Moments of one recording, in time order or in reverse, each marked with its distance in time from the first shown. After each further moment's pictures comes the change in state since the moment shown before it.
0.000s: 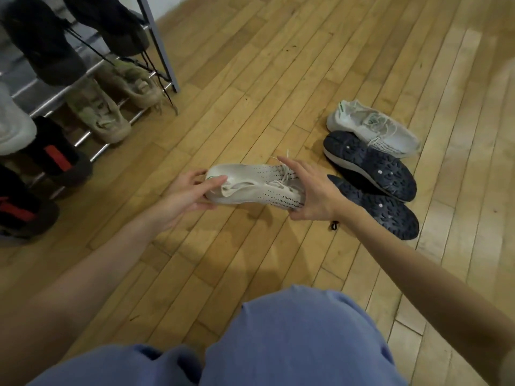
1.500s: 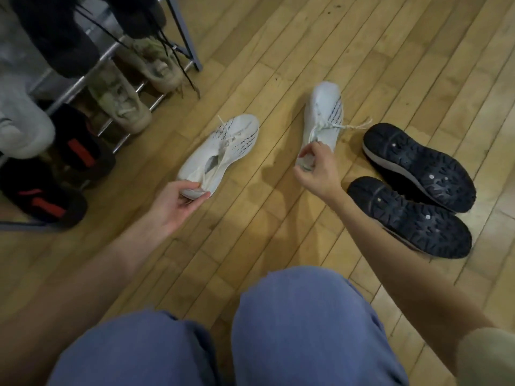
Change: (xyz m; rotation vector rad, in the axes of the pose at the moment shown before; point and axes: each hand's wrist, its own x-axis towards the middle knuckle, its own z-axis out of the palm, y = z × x) left_hand 0.038 -0.017 -0.051 -0.713 0.320 -0.330; right_hand 0.096 0.022 0.058 0.286 0.351 0.317
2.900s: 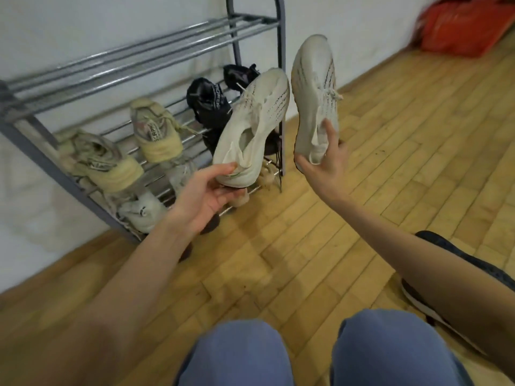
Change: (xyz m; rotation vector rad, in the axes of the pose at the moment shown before) left_hand -0.208 0.126 -0.056 0.021 -0.335 0.617; right_hand 0.025 -0.288 -0.043 0.276 0.267 -0.192
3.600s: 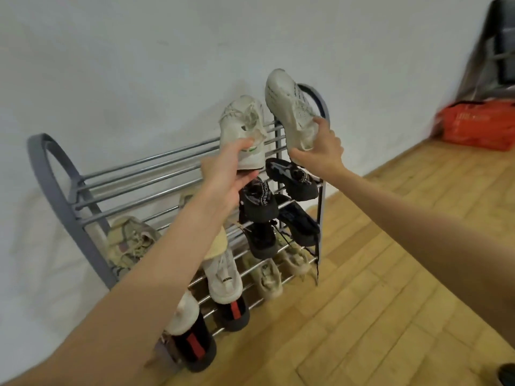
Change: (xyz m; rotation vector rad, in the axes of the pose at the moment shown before) left_hand 0.079 0.170 0.028 -0.076 0.249 0.332; right_hand 0.186 -0.155 0.070 -0.096 -0.085 -0.201
